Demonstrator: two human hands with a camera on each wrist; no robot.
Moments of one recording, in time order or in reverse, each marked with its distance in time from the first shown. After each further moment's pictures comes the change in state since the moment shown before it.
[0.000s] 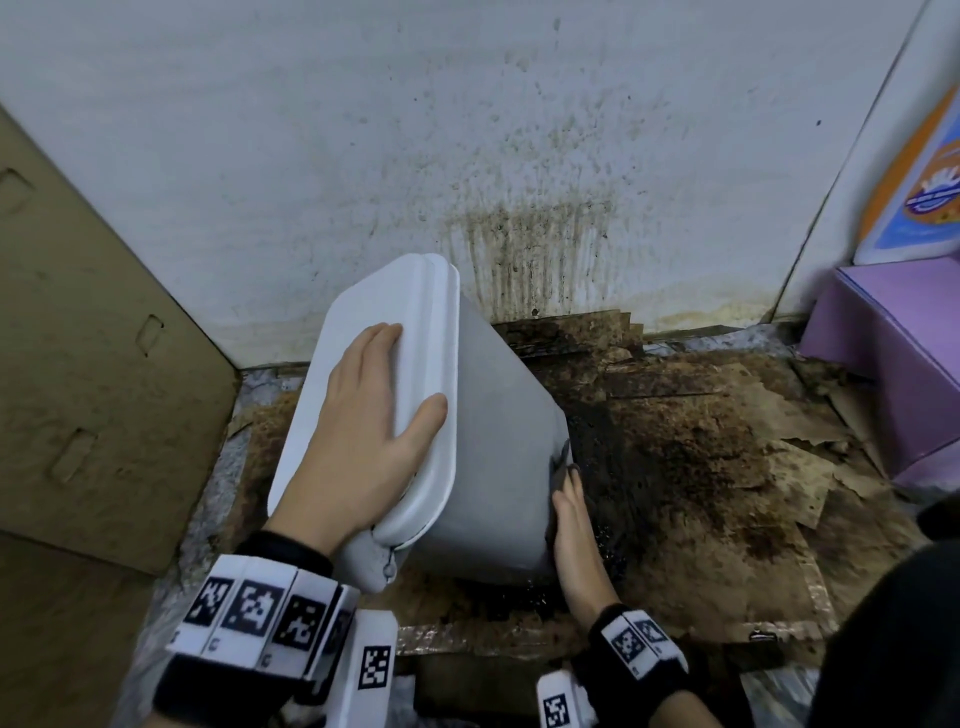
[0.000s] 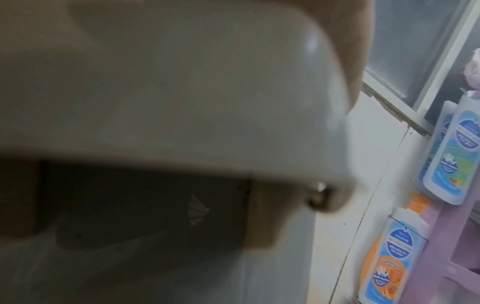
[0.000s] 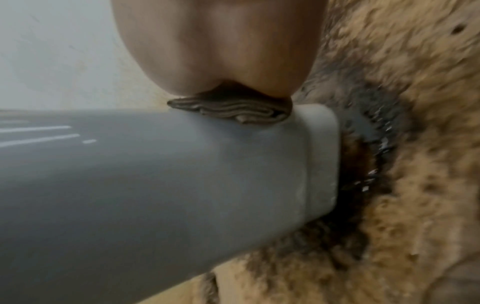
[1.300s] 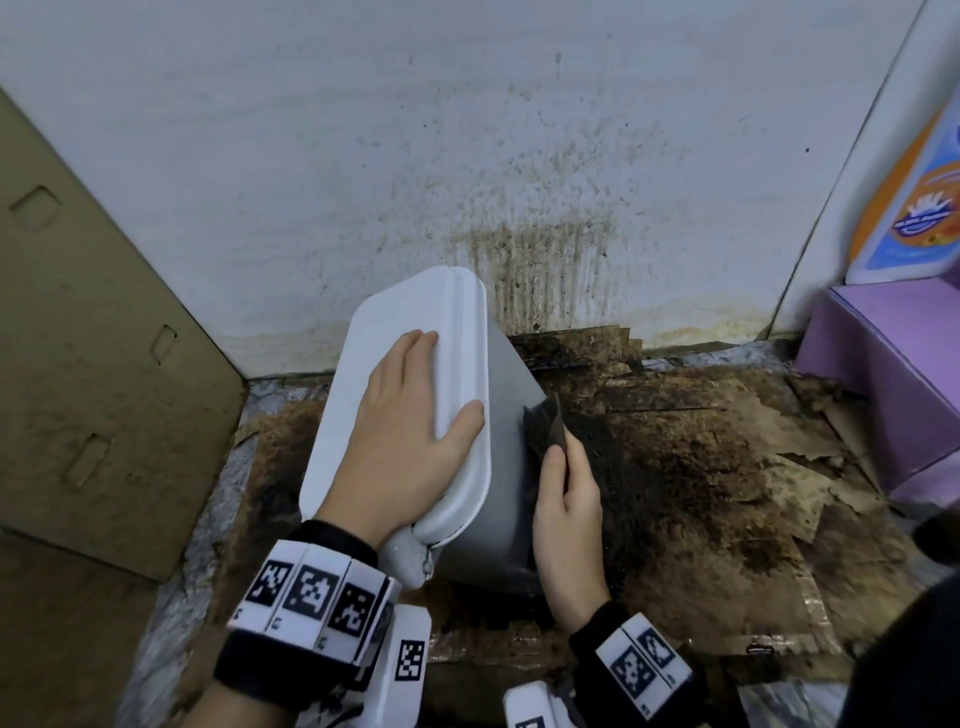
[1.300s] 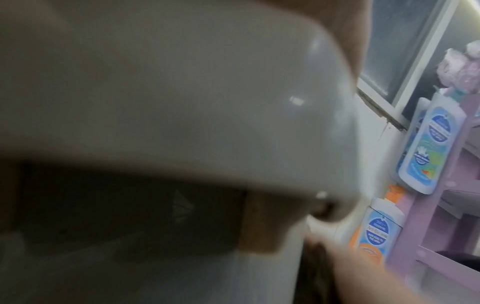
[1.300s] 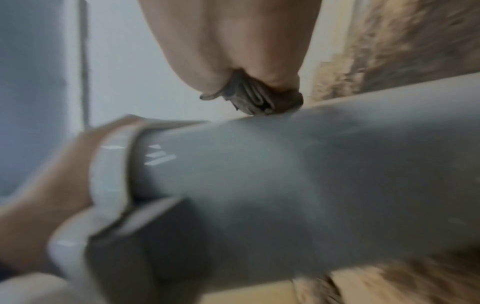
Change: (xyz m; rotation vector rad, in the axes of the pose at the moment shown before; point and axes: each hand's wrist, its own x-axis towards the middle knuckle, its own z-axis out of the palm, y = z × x) left_hand 0.004 0.026 0.011 0.045 -0.022 0.004; right_hand -0.037 -0.094 0.018 0.189 0.213 -0.290
